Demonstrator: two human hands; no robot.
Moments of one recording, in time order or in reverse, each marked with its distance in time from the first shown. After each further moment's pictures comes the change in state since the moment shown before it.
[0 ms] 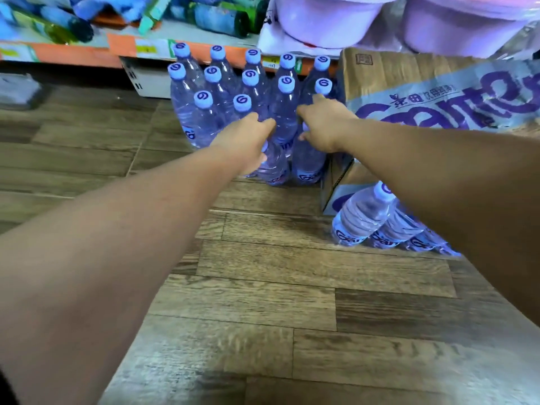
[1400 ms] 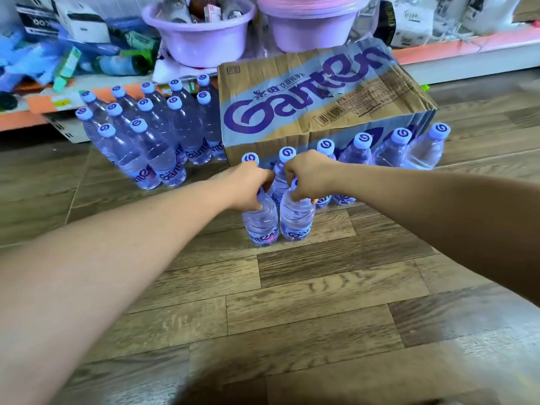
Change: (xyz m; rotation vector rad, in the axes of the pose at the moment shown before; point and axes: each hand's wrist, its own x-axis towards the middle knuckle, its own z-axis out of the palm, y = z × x) left_hand -0.063 0.205 0.009 0.161 -0.242 0.360; right_hand -0.222 0.108 0.030 0.369 -0.167 0.074
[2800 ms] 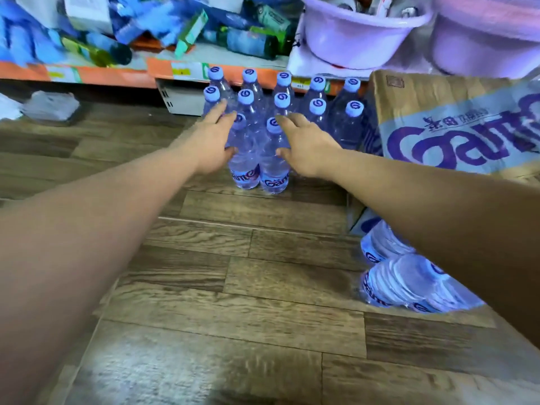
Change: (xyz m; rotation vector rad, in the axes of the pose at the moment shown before) left_hand -0.060 -0.318 0.021 -0.179 0.270 -0.481; right_hand 0.225 -0.203 -0.003 -0.095 0.189 -0.212
